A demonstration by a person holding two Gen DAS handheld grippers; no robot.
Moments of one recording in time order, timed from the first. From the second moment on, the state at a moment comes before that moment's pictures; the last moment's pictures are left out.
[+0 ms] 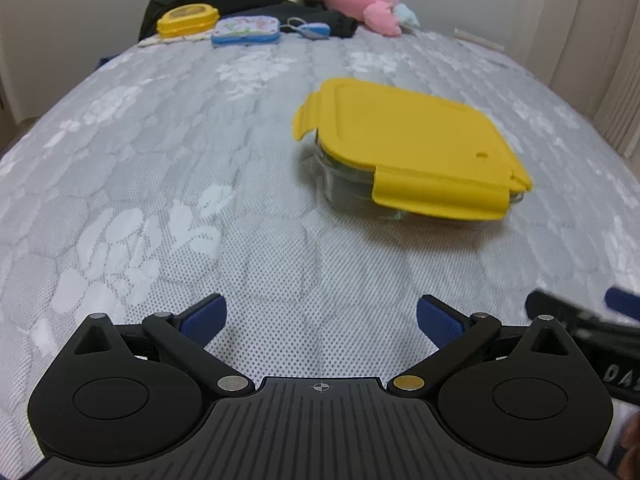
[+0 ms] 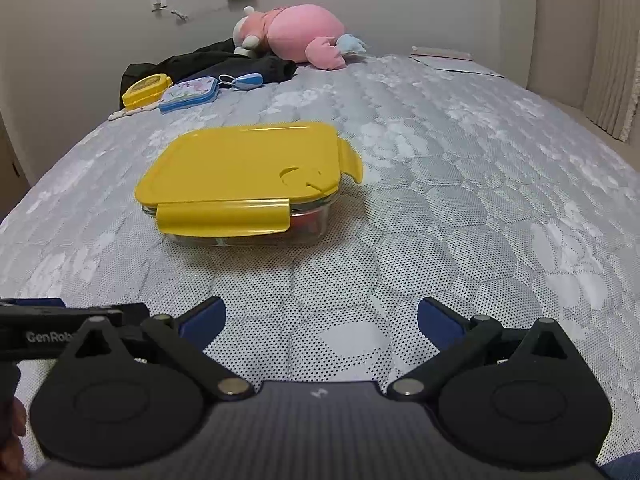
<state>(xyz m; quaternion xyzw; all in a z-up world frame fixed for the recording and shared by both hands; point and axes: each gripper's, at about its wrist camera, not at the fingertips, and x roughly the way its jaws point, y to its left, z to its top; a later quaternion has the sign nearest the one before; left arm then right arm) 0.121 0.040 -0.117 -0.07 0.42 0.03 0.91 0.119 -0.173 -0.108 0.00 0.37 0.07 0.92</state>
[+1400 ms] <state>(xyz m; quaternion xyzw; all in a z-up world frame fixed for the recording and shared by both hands) 0.147 0.073 -0.091 -0.15 0.42 0.03 0.89 0.147 -0.227 -0.052 0.07 0.35 0.03 0.93</state>
